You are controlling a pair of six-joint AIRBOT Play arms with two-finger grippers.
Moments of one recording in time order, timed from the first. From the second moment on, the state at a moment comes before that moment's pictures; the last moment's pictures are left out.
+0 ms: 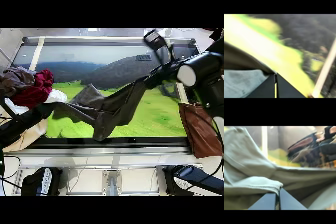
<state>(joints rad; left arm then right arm) 0.44 -0.52 0.52 0.45 -1.08 -1.12 0.40 -1.20 1.57 -1.85 1.24 1.45</state>
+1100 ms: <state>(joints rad) 0.45 -0.51 0.47 0.55 -1.11 -1.14 0.03 -1.26 1.31 -1.40 1.34 1.52</state>
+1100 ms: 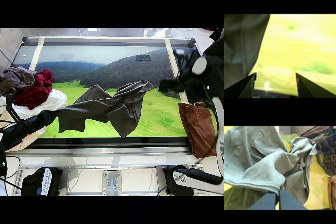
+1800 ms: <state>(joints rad) 0.45 -0.51 0.46 0.55 -1.06 -1.14 0.34 -1.15 0.50 -0.76 0.71 1.60</state>
